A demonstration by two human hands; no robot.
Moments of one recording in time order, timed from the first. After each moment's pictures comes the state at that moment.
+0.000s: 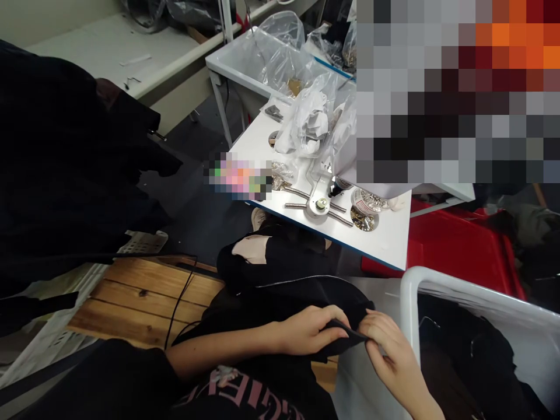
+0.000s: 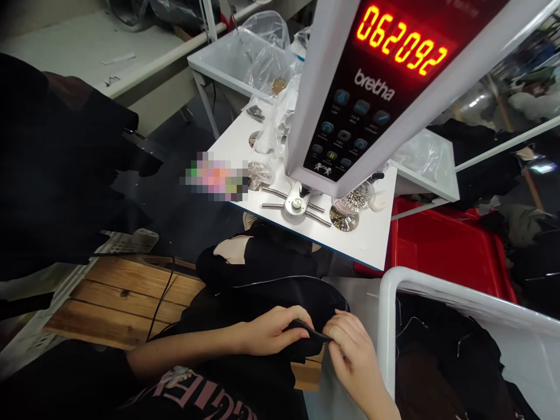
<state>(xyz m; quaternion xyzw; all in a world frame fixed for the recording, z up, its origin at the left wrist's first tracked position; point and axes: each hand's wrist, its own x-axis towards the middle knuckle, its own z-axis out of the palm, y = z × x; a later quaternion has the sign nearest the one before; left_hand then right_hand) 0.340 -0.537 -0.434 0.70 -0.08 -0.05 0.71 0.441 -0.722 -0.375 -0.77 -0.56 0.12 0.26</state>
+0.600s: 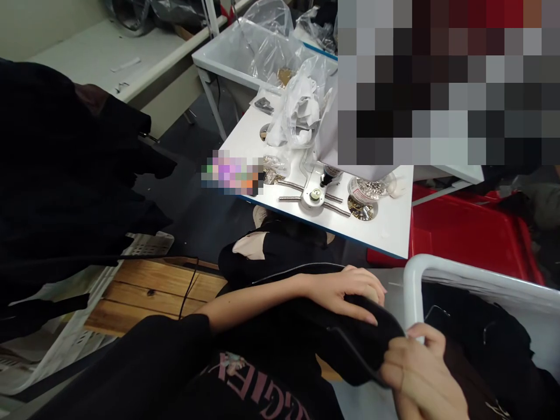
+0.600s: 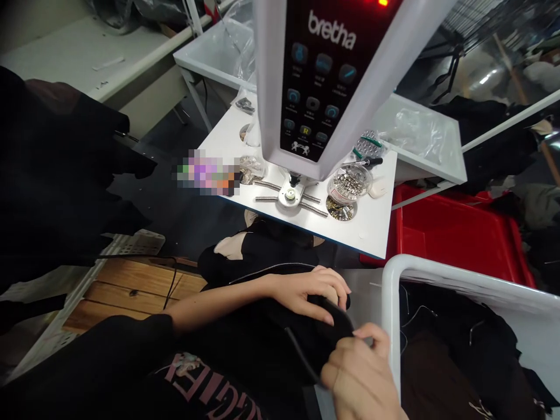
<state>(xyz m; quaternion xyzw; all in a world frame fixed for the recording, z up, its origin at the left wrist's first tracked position) 0.425 -0.525 -0.416 0.71 -0.30 -0.05 0.63 0.428 -0.720 -0.325 -0.74 -0.61 0.04 0.29</state>
